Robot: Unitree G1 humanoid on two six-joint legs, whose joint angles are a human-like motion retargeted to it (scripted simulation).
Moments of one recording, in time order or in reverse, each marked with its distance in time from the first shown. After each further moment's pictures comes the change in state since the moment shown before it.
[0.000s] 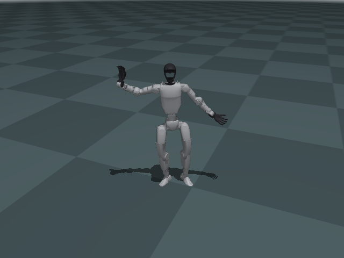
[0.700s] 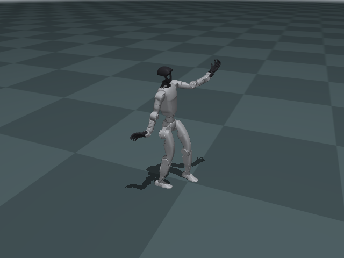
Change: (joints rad) left arm -1.332 -0.164 -0.651 -0.498 -0.255 -0.518 0.282; right arm -0.034 0.977 -0.286 0.776 0.994 0.060 0.259; waist 0.112 0.191 -0.076; left_leg -0.432 -0.075 -0.598 0.286 0.069 0.026; right_leg -0.133 0.245 0.756 0.191 -0.053 -0.237
